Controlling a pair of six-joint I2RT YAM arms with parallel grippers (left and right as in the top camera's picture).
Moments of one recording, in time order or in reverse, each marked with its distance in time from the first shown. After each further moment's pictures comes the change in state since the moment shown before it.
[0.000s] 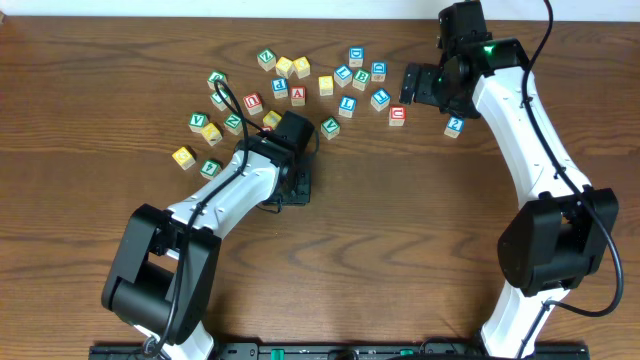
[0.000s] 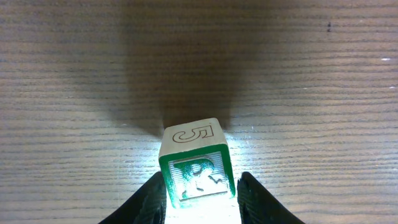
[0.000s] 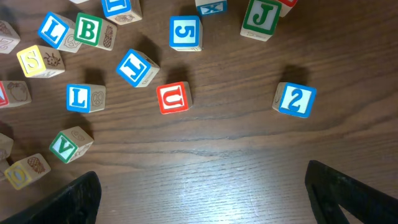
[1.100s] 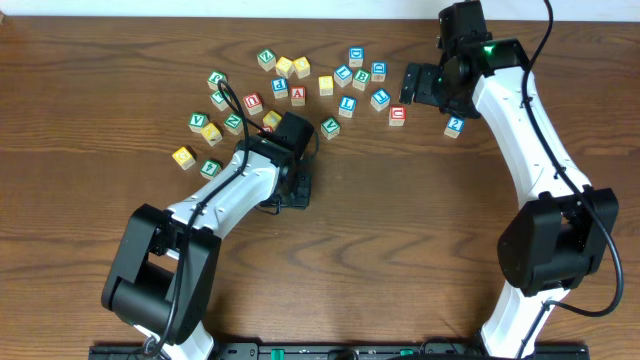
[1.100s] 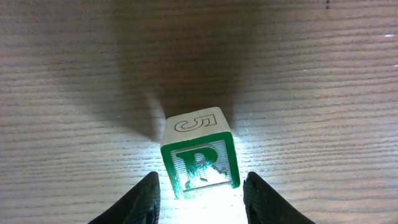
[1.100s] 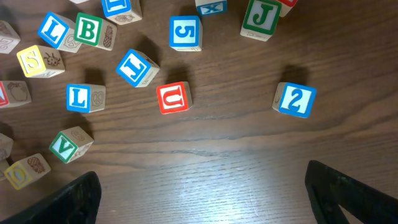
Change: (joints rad) left arm 0.000 0.000 0.000 -0.023 0.018 0.045; right arm 0.000 0.000 0.000 0.000 0.000 0.000
